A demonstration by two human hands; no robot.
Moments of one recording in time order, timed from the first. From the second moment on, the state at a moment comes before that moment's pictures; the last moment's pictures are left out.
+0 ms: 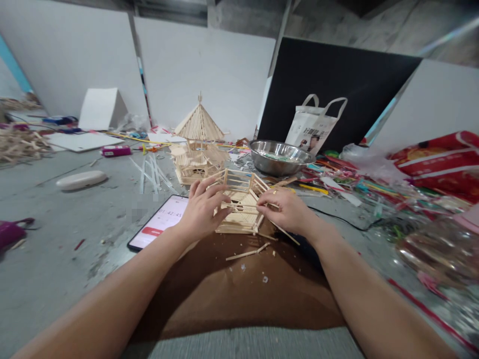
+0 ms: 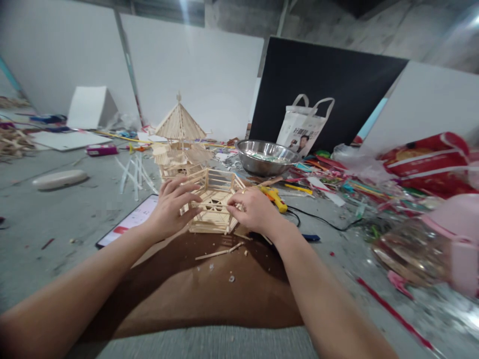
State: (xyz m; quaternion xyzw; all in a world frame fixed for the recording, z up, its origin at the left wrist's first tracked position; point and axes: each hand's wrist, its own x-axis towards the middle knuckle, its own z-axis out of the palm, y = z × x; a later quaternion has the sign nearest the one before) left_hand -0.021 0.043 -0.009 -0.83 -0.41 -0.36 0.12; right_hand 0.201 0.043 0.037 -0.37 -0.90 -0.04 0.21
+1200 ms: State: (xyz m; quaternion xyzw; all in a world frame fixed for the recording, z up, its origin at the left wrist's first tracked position) left_hand -0.019 0.043 -0.011 -0.82 -0.43 -0.36 0.12; right_hand 0.198 0.040 0.041 -0.38 -0.90 -0.05 0.19
